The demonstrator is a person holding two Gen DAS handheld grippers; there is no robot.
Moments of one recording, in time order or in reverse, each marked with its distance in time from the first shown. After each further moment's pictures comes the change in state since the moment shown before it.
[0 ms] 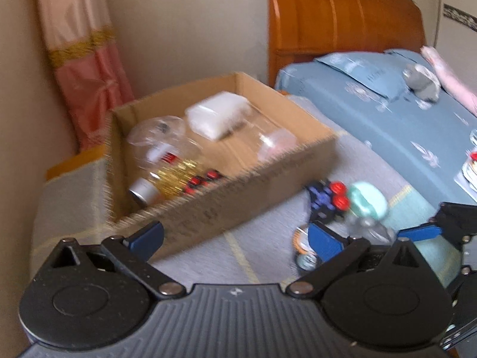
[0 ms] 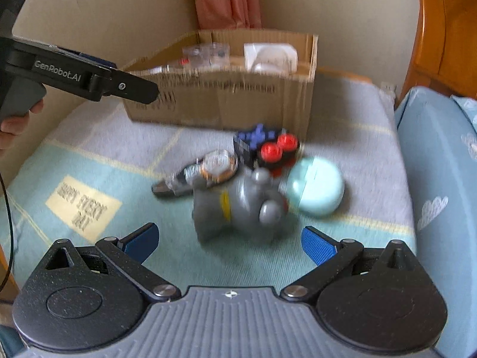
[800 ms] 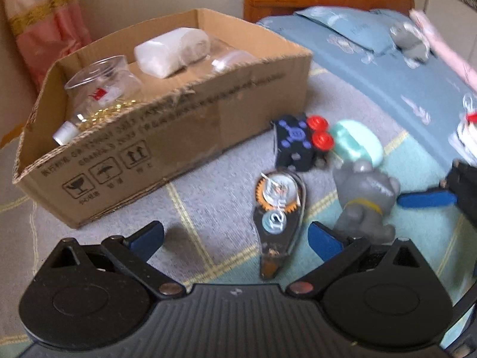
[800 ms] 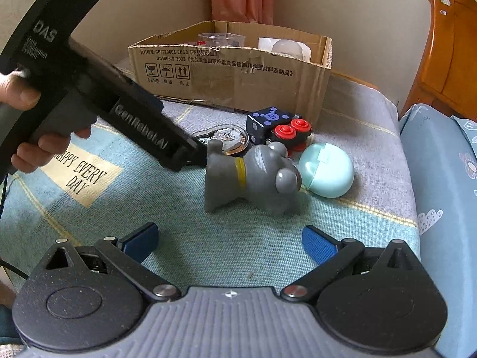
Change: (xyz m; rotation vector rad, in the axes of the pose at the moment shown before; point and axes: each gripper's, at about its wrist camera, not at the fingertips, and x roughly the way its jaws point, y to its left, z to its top) left arm 0.054 -0.031 -0.029 0.046 0.157 -0.051; right arm 0.000 0.018 -0.024 -0.105 -0.026 -0.043
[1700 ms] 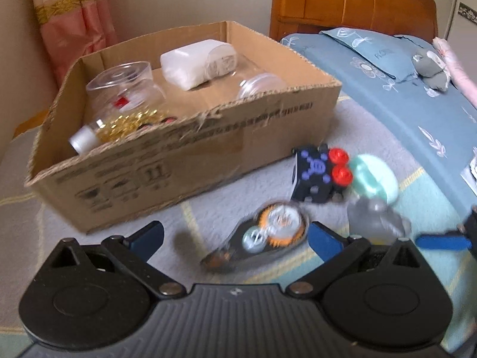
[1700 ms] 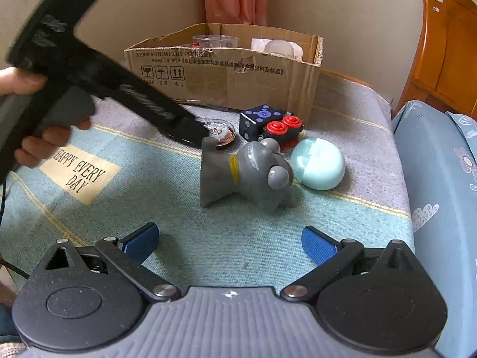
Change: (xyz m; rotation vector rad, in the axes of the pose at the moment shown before) left arm 0.000 0.007 0.013 -0.140 -0.053 0.033; right arm -0.007 -0.004 -0.001 0.021 -0.009 -0.008
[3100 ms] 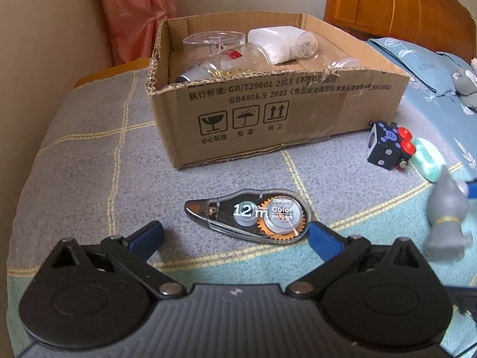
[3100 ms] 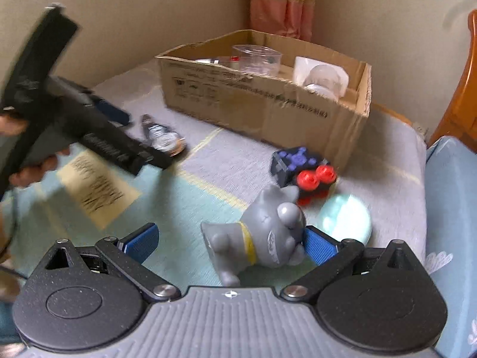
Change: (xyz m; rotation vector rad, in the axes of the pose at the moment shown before) left arm -0.025 0.060 -0.048 -0.121 0.015 0.114; right arm 0.007 0.008 0.041 -0.154 0.024 0.121
